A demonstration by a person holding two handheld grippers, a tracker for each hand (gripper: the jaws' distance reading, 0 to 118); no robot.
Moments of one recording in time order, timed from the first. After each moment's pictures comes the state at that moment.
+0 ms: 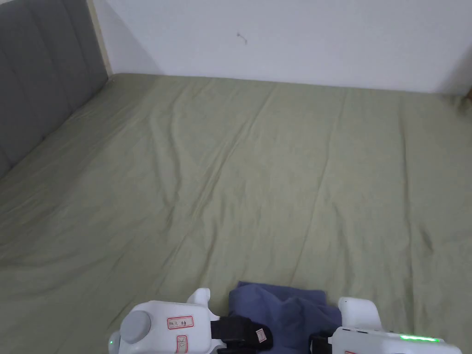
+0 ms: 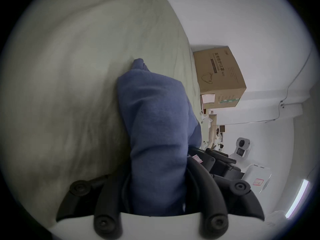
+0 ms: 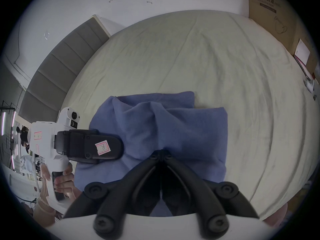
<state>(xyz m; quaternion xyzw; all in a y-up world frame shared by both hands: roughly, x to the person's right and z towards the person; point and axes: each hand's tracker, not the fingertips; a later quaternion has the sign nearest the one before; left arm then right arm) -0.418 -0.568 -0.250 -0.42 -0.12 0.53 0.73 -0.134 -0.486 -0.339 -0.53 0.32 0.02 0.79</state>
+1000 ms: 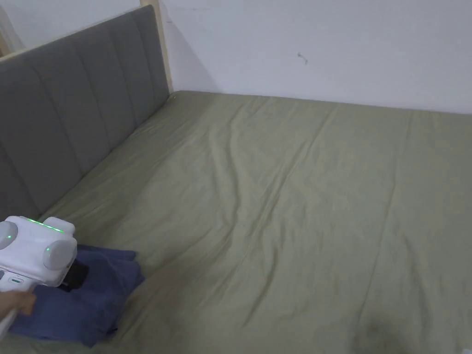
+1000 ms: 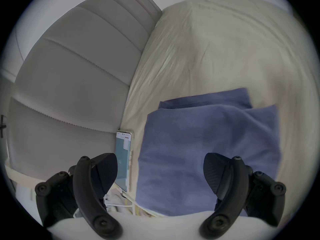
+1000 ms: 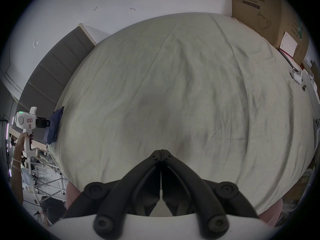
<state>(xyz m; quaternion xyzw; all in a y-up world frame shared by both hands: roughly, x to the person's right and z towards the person) -0.677 -0.447 -0.166 -0.58 0.37 -0.02 0.72 -0.112 -0.481 -0.353 -0.53 0.26 0.01 0.81</state>
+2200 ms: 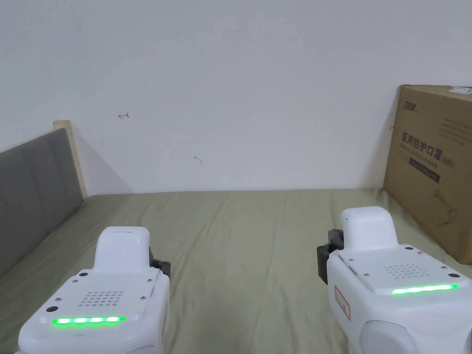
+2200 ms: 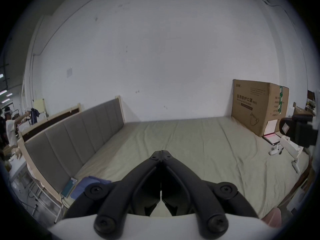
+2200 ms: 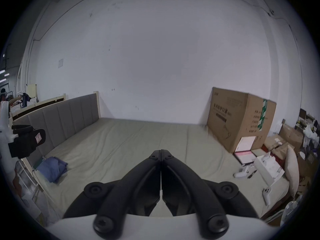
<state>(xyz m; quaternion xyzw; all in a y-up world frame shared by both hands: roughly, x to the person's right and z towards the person) -0.284 -0.241 -0.163 -0.12 0.26 -0.02 0.96 -0.062 -0.233 -0.275 -0.10 0.21 0.06 0.97</state>
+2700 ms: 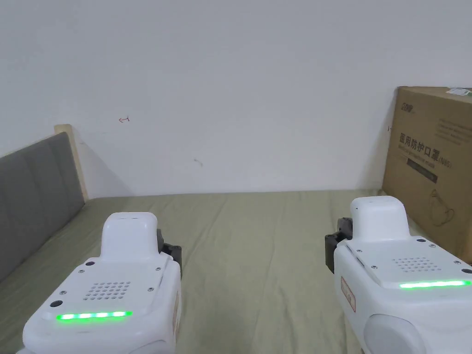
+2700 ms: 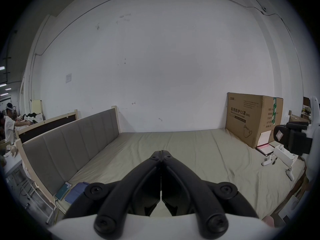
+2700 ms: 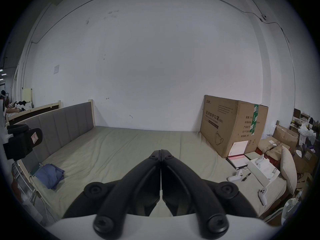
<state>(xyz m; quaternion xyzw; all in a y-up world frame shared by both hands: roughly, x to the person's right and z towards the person) -0.272 -0.228 -0.157 -0.08 0.25 -0.01 0.97 -0.052 -0.227 -0.268 -0.08 0.19 0.04 0.98</state>
